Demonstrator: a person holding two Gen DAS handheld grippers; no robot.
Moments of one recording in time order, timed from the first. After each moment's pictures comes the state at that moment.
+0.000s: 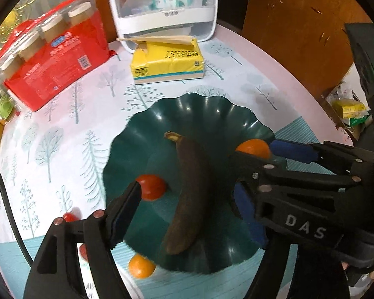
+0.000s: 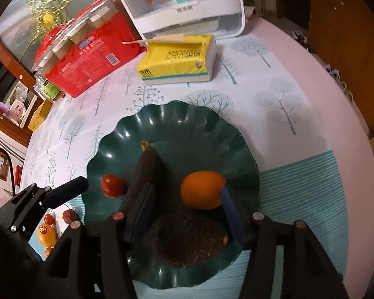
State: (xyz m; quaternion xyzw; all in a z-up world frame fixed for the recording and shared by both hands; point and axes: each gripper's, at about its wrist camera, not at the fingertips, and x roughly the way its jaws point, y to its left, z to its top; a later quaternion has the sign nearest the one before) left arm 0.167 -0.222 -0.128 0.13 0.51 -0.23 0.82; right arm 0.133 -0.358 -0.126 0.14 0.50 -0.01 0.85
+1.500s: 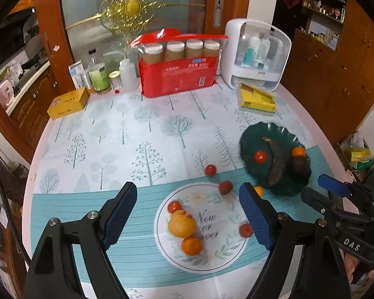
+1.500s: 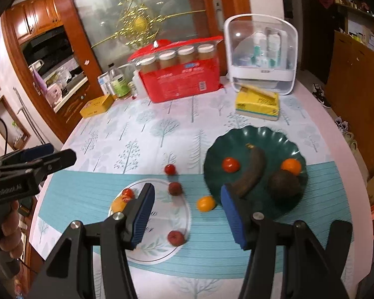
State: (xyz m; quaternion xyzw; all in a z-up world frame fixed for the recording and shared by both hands) left arm 0.088 0.062 -0.001 0.04 0.45 -0.14 0.88; right arm 0.007 -0.161 -0.020 0.06 0.41 0.04 0.91
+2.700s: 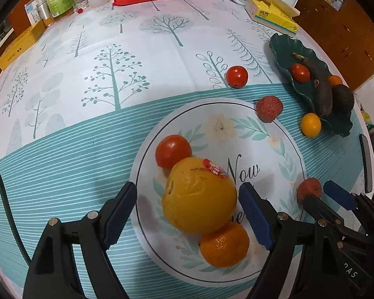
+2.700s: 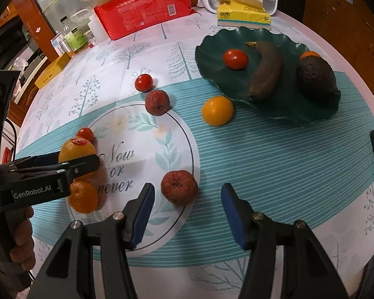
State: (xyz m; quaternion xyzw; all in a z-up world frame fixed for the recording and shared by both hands) left arm 0.135 0.059 -0.200 0.06 0.58 -0.19 0.79; right arm 0.017 -0.123 -0.177 0.11 0.51 -0.07 0.85
